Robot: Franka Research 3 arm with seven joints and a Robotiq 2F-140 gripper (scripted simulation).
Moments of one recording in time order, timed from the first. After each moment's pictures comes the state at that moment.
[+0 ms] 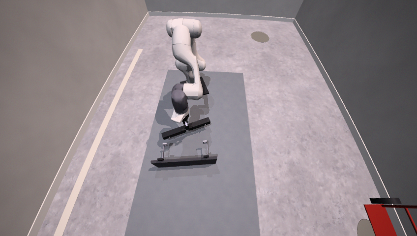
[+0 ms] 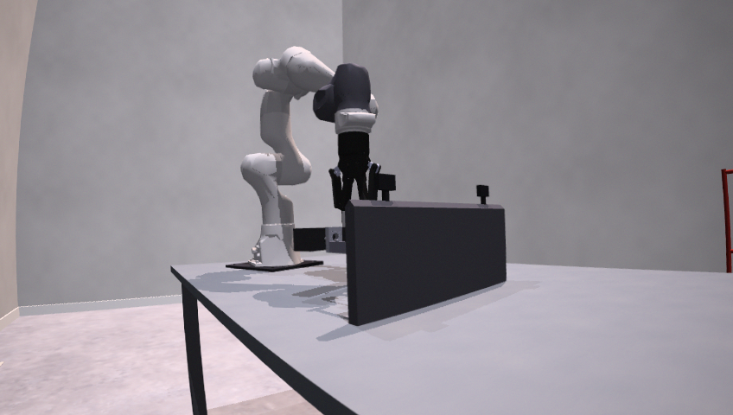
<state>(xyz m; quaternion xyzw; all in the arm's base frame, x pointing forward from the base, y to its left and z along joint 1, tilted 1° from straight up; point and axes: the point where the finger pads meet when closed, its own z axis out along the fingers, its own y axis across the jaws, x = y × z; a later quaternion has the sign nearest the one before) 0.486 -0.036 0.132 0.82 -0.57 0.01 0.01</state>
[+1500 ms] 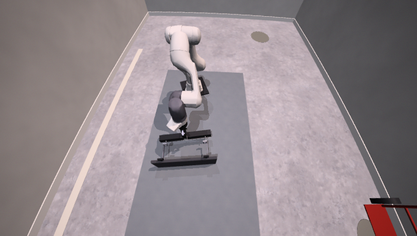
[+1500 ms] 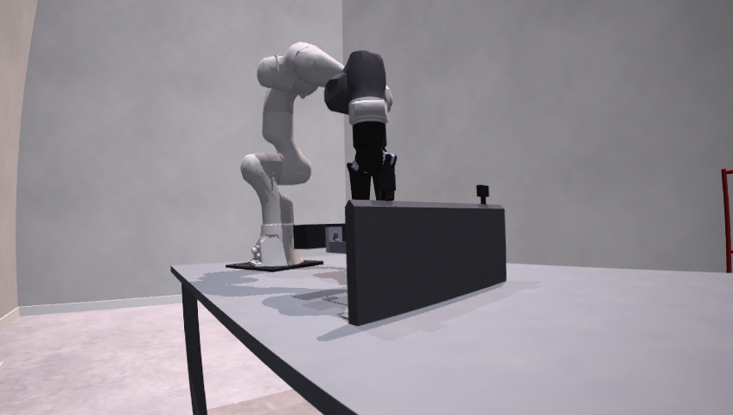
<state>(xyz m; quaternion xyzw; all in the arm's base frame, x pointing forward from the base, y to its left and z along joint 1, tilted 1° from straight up) 0.556 -0.040 0.140 0.75 -0.67 0.01 0.00</state>
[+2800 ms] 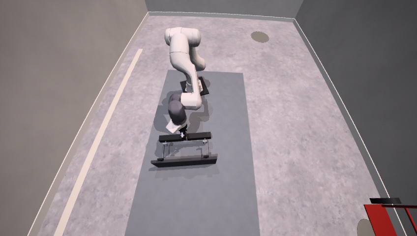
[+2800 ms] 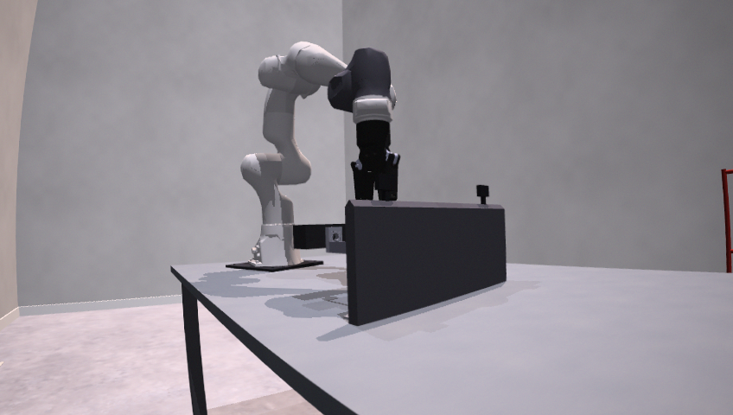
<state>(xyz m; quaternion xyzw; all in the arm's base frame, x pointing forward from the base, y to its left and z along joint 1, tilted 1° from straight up) 0.567 -0.041 0.140 0.73 -0.68 0.01 0.00</state>
